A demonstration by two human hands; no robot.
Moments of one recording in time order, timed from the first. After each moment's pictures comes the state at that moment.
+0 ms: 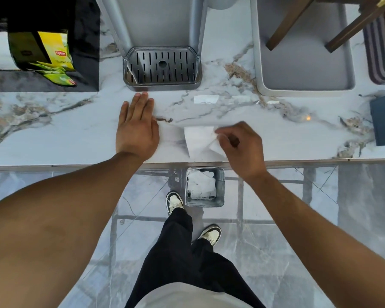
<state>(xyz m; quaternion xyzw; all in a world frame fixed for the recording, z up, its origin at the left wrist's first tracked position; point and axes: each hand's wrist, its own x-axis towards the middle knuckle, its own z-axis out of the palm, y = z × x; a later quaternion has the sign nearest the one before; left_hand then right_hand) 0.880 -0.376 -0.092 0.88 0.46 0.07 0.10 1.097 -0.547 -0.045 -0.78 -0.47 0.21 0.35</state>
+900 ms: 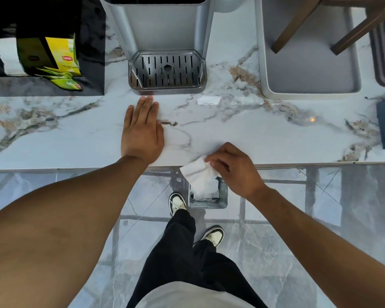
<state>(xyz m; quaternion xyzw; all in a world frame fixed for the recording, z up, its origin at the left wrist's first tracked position) 0.881 -0.377 -0.088 0.88 0.46 0.06 0.11 1.079 -0.567 -0.058 -0.73 -0.57 0.29 0.25</state>
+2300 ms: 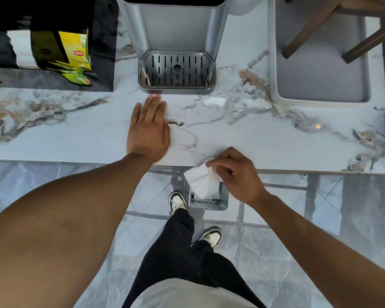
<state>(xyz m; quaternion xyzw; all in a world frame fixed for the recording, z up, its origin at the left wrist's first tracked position) 0.881 -0.377 -0.089 0.88 0.46 0.07 0.10 1.074 -0.565 -0.058 -0.70 -0.57 0.30 0.31</state>
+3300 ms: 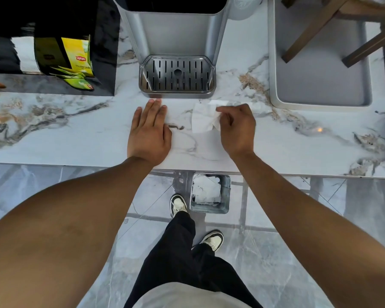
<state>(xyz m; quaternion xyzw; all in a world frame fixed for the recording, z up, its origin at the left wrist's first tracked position) 0.882 -0.377 -0.091 0.88 0.46 0.08 0.09 1.092 -0.464 -0.052 -0.82 -0.41 0.18 0.35</state>
